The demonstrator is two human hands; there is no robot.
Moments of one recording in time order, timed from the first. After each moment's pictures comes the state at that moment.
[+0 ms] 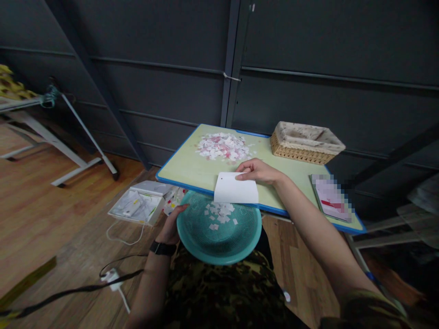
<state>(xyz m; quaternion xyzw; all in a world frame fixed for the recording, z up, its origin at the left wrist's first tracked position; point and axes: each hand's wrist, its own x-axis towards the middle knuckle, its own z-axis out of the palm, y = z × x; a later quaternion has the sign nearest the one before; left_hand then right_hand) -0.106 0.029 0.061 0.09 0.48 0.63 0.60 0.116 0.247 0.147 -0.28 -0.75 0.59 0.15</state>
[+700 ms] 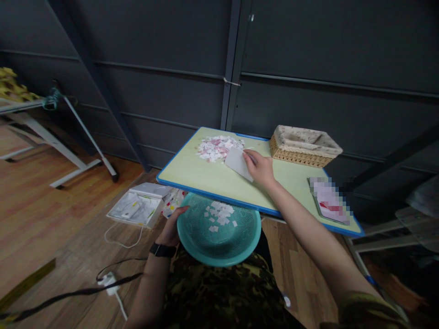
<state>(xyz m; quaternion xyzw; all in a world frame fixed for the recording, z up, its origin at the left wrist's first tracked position) -0.104 0.030 0.064 0.10 0.46 0.64 0.60 0.105 0.259 0.123 -0.37 -0.81 0.07 0.45</state>
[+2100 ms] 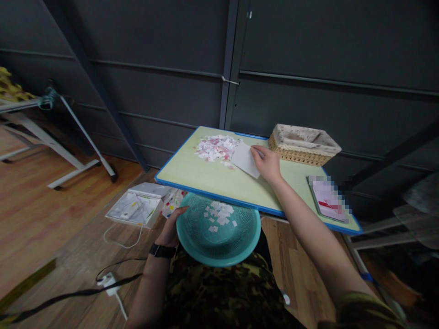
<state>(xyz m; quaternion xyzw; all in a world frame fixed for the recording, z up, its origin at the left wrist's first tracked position) -0.104 0.030 0.062 0.10 0.46 0.64 0.60 0.119 0.278 0.128 -0.39 -0.78 0.09 0.49</state>
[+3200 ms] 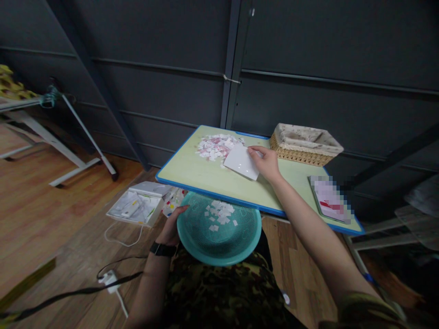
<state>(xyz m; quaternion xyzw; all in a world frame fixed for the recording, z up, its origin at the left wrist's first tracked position) -0.103 0.030 0.065 0.11 0.47 0.63 0.61 0.113 0.278 0.128 -0.38 -0.76 0.18 0.49</state>
